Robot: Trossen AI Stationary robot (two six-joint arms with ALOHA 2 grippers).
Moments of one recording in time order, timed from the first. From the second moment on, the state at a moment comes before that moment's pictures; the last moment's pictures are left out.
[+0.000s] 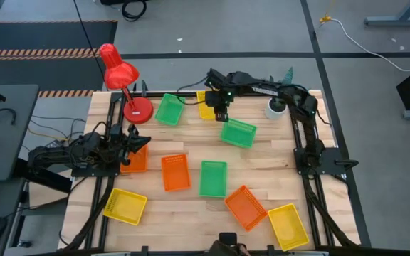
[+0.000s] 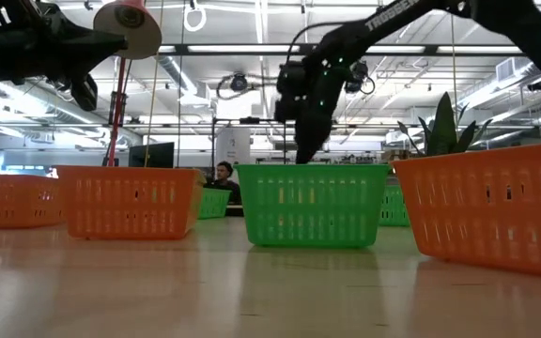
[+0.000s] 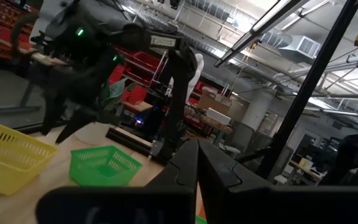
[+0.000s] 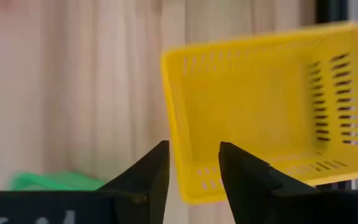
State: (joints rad) left arm 0.05 0.01 0.01 0.27 -0.10 -0.46; right arm -0.54 2.04 1.75 -0.90 -0.17 -0.47
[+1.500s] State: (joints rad) left arm 0.05 0.01 0.01 0.26 -0.12 -0.48; right arm -0.49 1.98 1.47 -0.40 -0.15 -0.51
